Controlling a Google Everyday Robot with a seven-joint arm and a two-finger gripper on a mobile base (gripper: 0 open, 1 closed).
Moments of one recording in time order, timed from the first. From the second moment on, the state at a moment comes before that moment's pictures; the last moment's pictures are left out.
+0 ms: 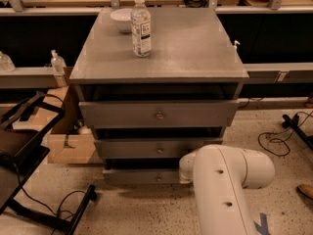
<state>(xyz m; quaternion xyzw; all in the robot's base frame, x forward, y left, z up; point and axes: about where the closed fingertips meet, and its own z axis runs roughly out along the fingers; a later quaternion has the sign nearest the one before) 0.668 -0.161 0.167 -0.70 0.71 -0.04 0.10</state>
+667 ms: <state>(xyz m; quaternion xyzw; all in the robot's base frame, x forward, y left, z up) 0.638 -0.176 0.189 -0.68 0.72 -0.03 0.08</state>
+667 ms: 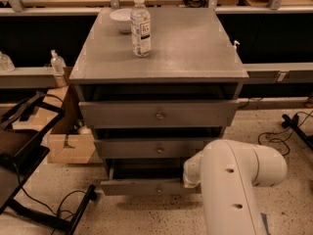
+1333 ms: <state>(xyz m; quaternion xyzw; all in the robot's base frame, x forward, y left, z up) 0.606 -0.178 0.190 -0.68 0.73 -0.01 0.07</state>
